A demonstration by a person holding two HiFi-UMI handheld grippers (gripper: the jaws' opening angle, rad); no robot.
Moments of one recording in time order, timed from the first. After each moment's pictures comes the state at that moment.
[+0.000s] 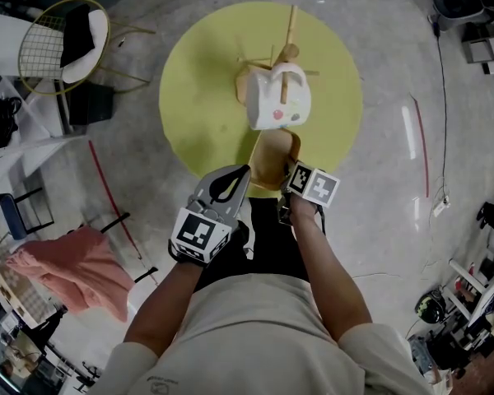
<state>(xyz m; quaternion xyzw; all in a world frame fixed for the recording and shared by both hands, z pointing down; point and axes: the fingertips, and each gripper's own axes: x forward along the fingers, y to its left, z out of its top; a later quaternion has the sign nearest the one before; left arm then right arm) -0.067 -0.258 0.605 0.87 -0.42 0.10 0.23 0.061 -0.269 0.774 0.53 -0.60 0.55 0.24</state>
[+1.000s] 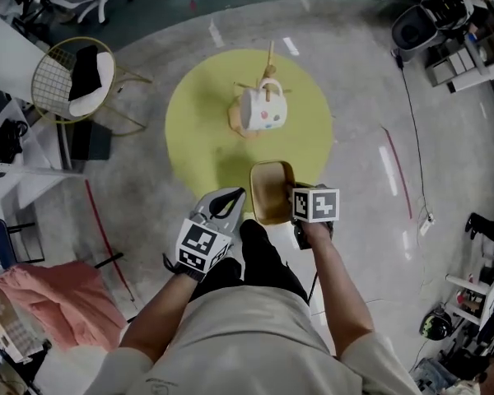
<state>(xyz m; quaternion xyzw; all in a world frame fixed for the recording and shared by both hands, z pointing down) -0.049 -0.209 0.560 0.89 -0.38 0.13 0.20 0.083 -0.238 0.648 0.45 -0.71 0.43 0.34</state>
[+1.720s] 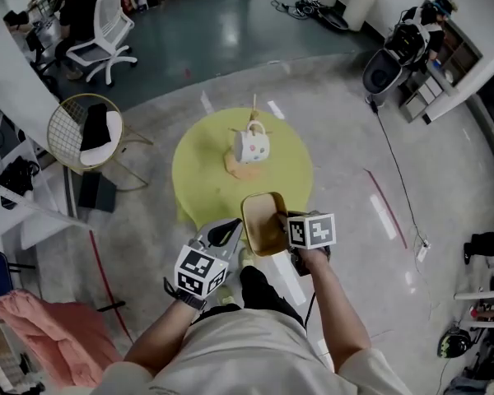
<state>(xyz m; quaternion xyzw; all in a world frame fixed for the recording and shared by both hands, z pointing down) -0.046 -0.163 0.465 0.91 -0.38 0.10 0.15 0.070 -0.200 0.534 0.45 -0.76 0.37 0.28</state>
